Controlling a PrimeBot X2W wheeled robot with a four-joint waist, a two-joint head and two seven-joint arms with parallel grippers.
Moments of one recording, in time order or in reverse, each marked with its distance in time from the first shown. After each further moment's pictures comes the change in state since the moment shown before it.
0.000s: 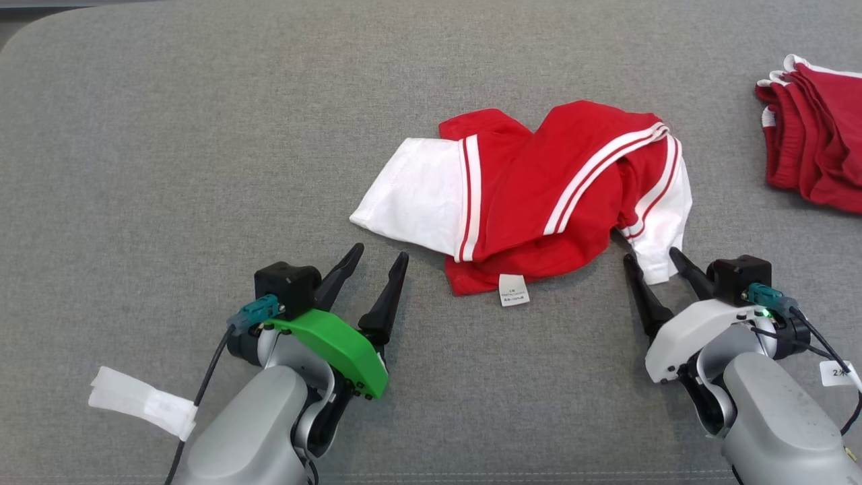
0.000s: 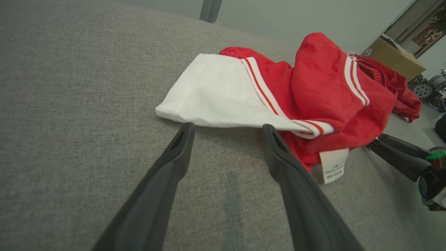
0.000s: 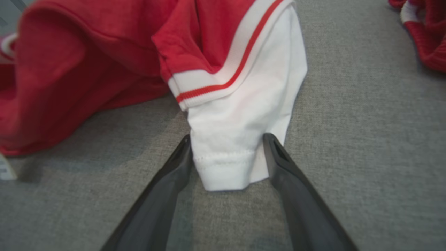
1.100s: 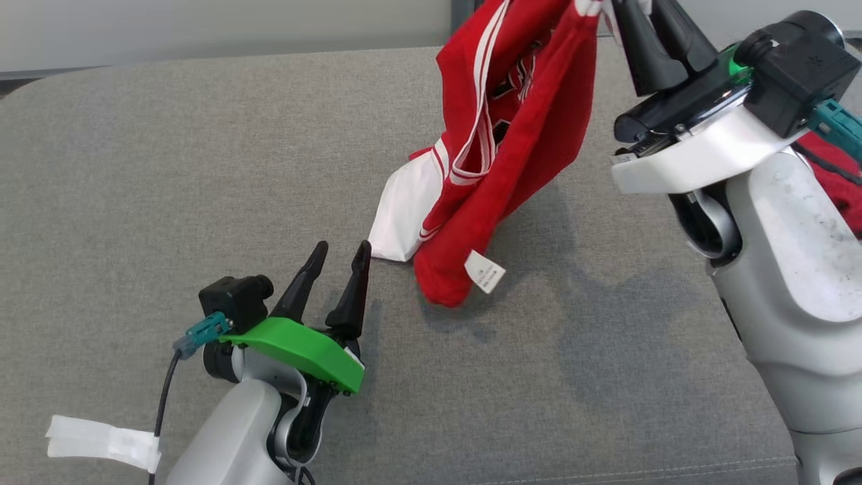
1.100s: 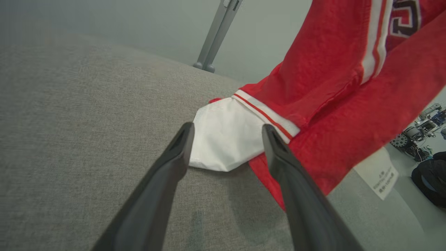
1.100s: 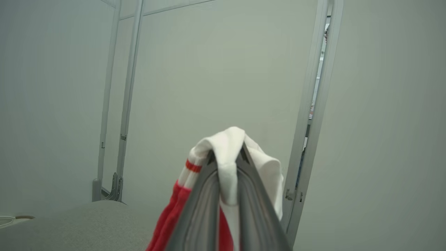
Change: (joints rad) left arm 0.102 -0.014 0.164 -0.091 -0.035 0.000 -0.018; right arm -0.359 -0.019 0.053 -0.483 -0.089 0.062 -0.062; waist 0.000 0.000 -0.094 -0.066
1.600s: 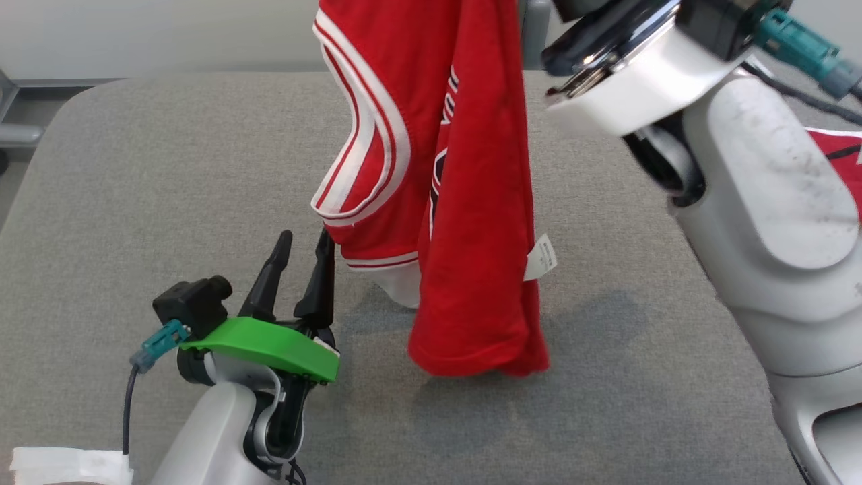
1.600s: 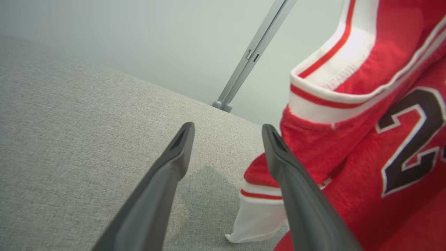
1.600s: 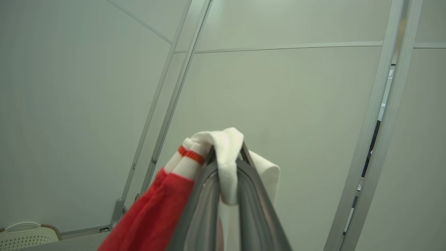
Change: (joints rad) left arm 0.061 -0.019 0.128 -0.097 0.002 0.010 0.000; right arm -0.213 0.083 0.138 -0.039 -0.038 0.007 0.097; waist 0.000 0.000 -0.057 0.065
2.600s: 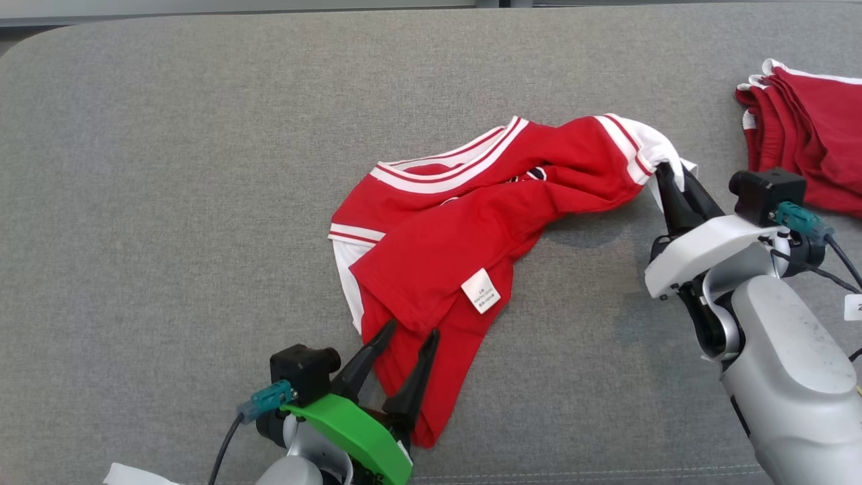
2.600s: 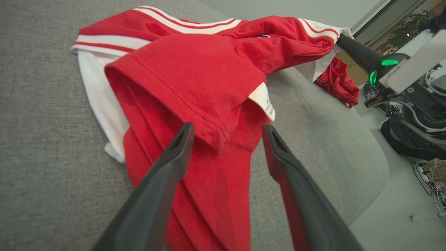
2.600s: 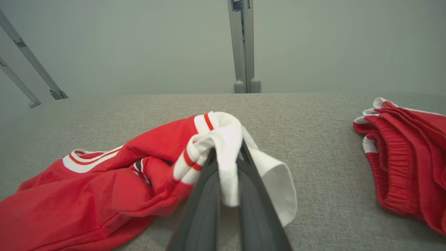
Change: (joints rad) left arm 0.141 0.004 -0.186 -0.084 0.105 -0.056 0.100; right arm 0.448 -0.075 -0.214 0.362 0.167 -0.114 -0.005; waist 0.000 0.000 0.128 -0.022
